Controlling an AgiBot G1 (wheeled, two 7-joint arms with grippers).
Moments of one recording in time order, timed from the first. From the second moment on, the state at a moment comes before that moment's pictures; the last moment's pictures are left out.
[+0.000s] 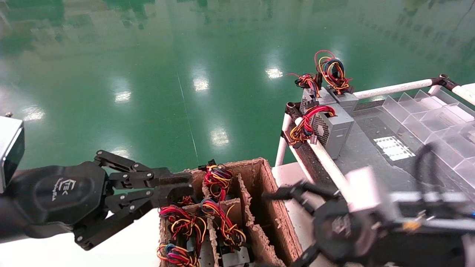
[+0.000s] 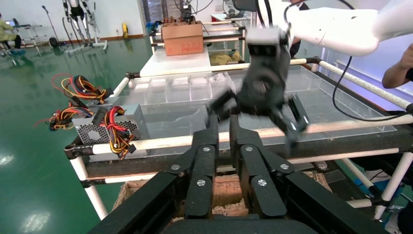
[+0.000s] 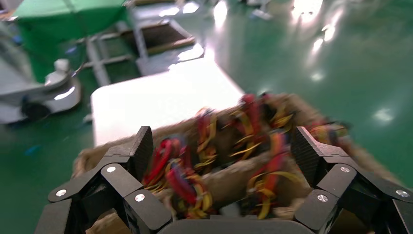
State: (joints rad) left arm -1.09 0.57 0.37 -1.25 0.66 1.45 -0.13; right arm 1.09 -0.71 -0.40 1.29 -0.93 -1.45 0.21
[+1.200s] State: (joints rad) left arm -1.09 0.57 0.37 -1.25 0.66 1.45 -0.13; right arm 1.21 -1.03 -0.65 1.26 -1.22 -1.47 0.27
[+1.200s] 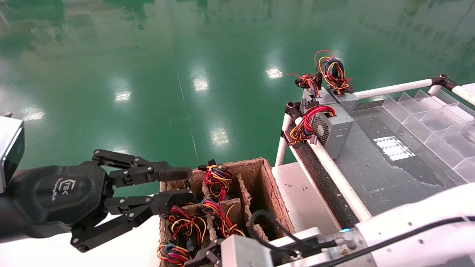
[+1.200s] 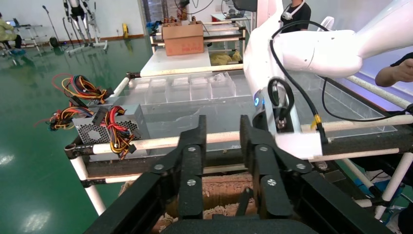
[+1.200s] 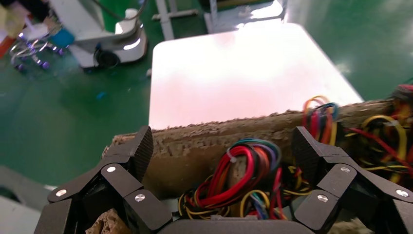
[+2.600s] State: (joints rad) left arm -1.09 0.57 0.37 -1.25 0.66 1.45 -0.13; right arm 1.26 -1.10 -0.71 1.23 -1.32 -1.49 0.24
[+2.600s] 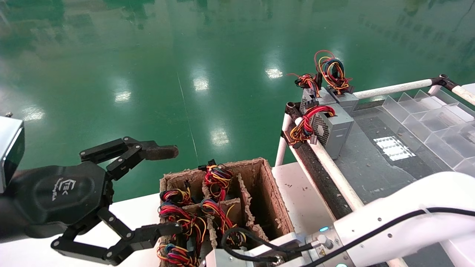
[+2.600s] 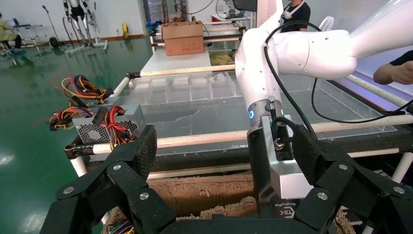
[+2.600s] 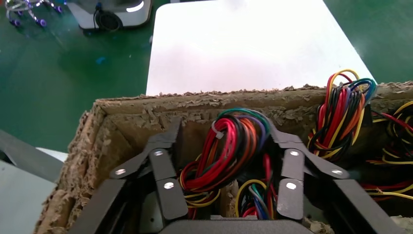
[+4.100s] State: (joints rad) left arm -1.09 0.57 0.37 -1.25 0.66 1.45 -0.13; right arm 1.17 -0.77 -0.41 1.35 -0.86 -1.49 0.14
